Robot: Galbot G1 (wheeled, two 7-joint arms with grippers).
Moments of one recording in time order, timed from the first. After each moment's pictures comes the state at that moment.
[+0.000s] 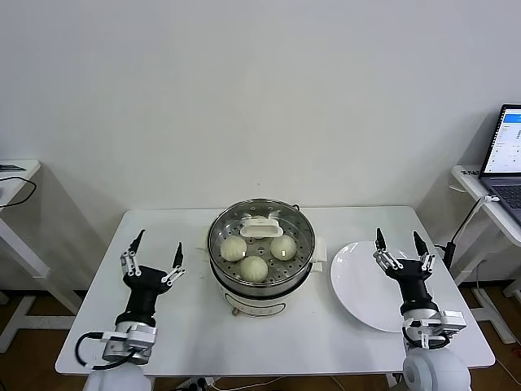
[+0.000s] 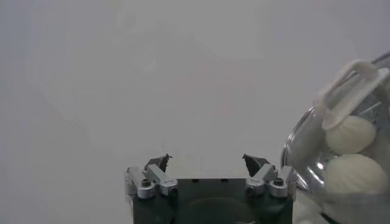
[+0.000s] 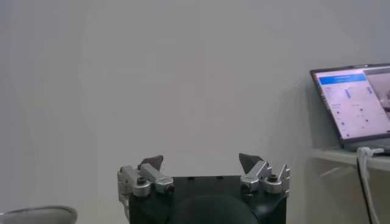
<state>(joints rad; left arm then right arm) 1.52 -1.42 -0.53 -2.20 0.44 0.11 -0.02 -1.44 1.27 0.66 2.00 0.41 0.10 0.06</state>
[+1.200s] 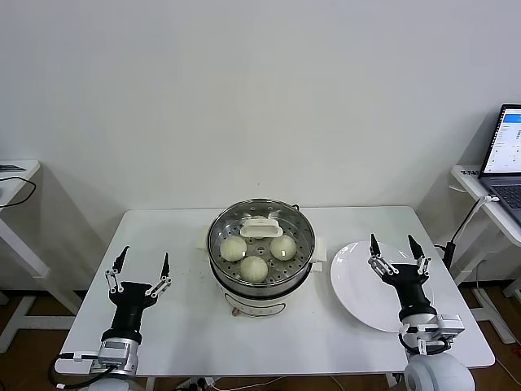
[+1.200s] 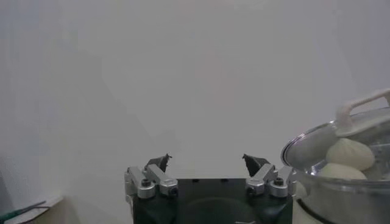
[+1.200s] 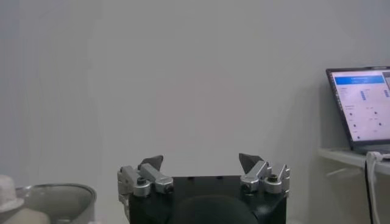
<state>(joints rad) 1.59 -1.45 -0.61 -2.16 0.21 -0.01 -0.02 -1.48 1.28 0.67 2.05 0.37 0.04 0.05</state>
